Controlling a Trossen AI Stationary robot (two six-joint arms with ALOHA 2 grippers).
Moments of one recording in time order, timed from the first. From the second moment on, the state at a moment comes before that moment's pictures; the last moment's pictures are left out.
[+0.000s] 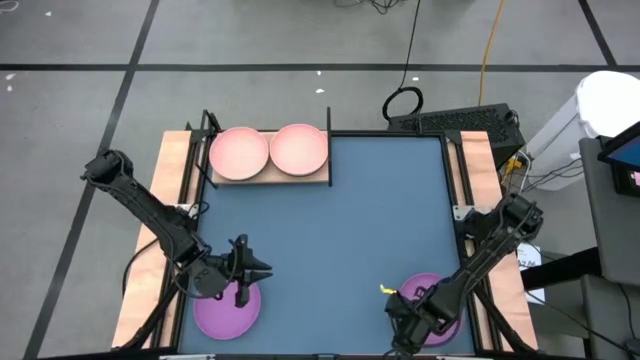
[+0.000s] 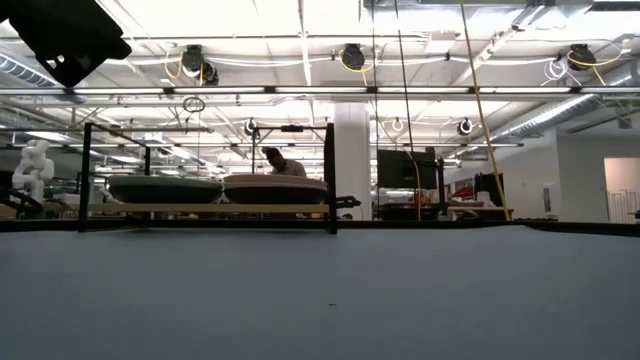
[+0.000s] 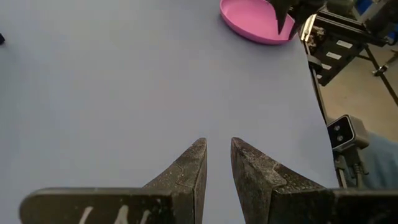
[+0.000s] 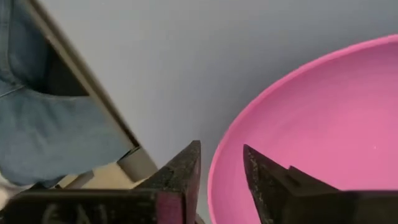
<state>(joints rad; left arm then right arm) -0.76 1.24 0.67 -0.10 -0.61 -0.74 0.84 1.75 1.14 -0.68 -0.11 1.45</state>
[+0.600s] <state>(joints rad) -0.76 1.24 0.67 -0.10 -0.64 -0.71 0.85 1.81 1.16 -0.76 -0.18 1.48</state>
